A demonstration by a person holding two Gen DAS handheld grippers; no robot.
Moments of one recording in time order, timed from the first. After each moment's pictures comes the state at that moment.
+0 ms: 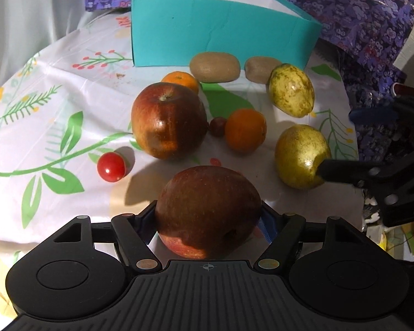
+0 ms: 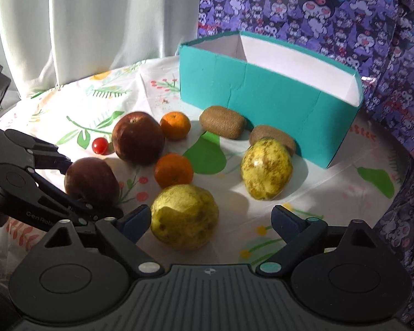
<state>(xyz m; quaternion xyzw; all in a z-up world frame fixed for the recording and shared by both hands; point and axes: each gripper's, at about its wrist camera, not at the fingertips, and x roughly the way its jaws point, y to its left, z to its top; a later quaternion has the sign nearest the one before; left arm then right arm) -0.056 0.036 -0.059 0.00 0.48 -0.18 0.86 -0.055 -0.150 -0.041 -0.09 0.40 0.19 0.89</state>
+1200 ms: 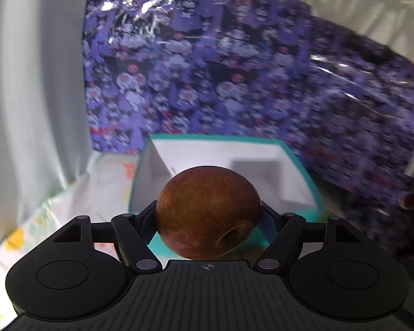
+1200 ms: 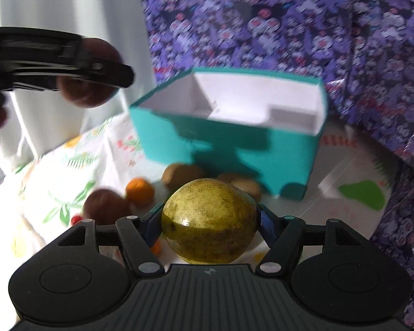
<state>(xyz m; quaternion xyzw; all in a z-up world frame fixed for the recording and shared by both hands) 0.066 -0.029 0.088 0.02 0.31 -0.12 0.94 -0.001 -0.205 -0.002 0.03 0.34 0.13 0.93</state>
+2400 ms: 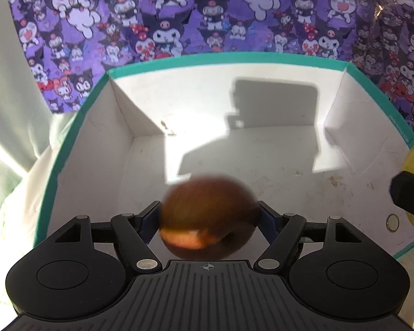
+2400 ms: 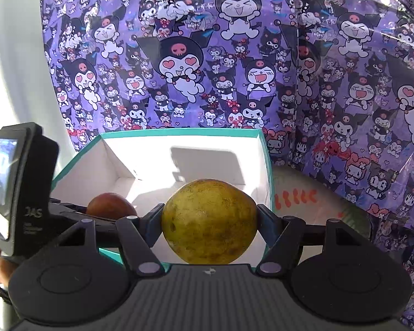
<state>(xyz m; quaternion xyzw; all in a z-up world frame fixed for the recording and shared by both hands) 0.204 -0.077 -0.028 0.08 0.44 -0.09 0.89 0.121 -0.228 0.000 0.06 0.31 0.01 0.95</state>
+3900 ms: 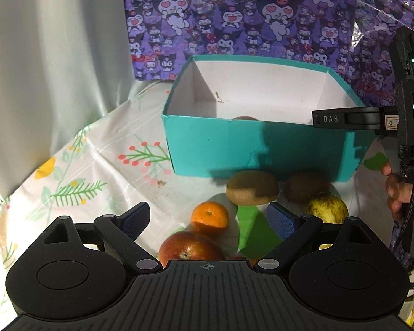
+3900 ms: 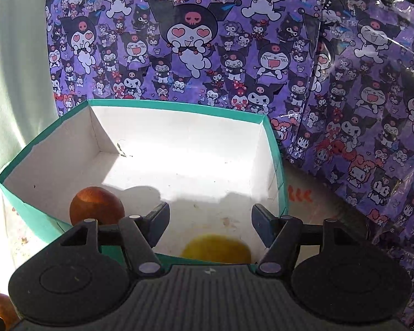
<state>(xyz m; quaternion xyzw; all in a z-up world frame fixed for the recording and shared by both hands) 0.019 -0.028 0.019 0.03 0.42 -0.01 0.91 0.134 -0.204 -0.023 -0.01 0.33 -0.01 0.94</state>
